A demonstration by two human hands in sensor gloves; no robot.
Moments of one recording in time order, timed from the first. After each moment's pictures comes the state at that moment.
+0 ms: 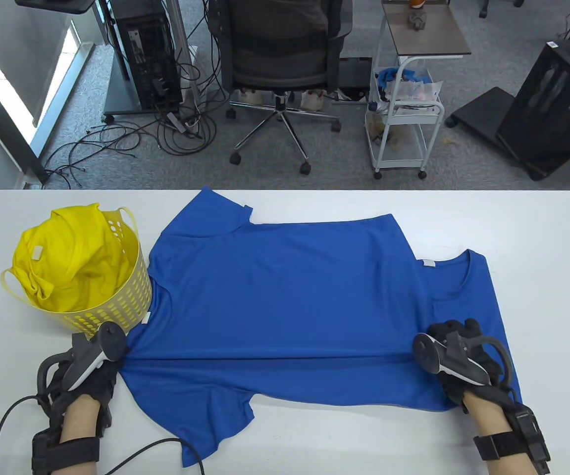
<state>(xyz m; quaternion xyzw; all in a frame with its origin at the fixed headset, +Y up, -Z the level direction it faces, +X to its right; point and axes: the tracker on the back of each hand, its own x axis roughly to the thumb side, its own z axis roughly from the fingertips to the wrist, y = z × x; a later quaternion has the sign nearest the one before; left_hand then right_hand) -0.373 -0.767 -0.292 -0.15 0.13 -0.06 0.98 0.261 -0.760 -0.293 -0.06 -0.04 -0.99 0.12</state>
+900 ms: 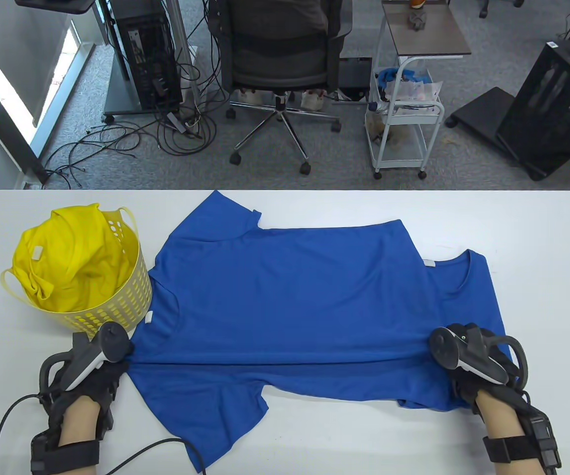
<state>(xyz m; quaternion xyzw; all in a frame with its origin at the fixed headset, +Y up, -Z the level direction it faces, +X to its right) -0.370 -0.758 -0.288 -0.16 0.10 -0.01 0.98 0.279 -0.750 -0.290 -0.04 -0.06 -0.99 0.09</state>
